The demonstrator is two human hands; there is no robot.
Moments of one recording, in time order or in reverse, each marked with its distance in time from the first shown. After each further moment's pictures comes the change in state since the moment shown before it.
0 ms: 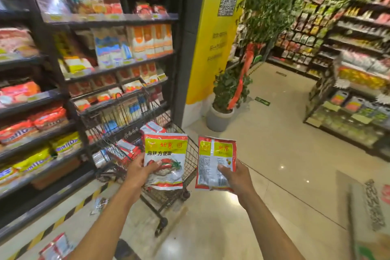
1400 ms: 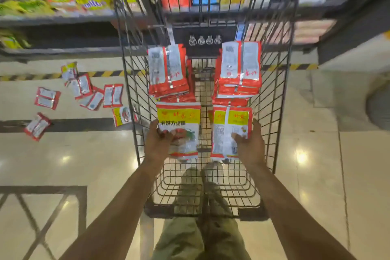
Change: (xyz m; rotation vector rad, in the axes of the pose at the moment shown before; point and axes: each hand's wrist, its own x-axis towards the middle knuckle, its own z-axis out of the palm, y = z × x) left_hand 0.382 -0.301 -0.001 -0.015 1.026 -0.557; right_hand 0.581 0.283 0.242 -0.562 -0.704 0.158
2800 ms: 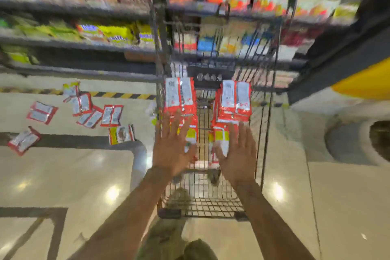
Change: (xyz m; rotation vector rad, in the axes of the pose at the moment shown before) left_hand -0.071 0.077 -0.054 1.087 0.075 0.757; right_hand -0.114 -0.119 0.012 -0.917 0.188 -0.548
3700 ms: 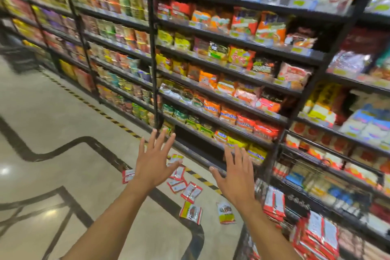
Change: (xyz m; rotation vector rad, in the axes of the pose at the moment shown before) left_hand -0.350 -0.319 -0.319 0.180 0.508 -0.512; right_hand -0.177 -0.427 -0.158 0.009 0.145 -0.729
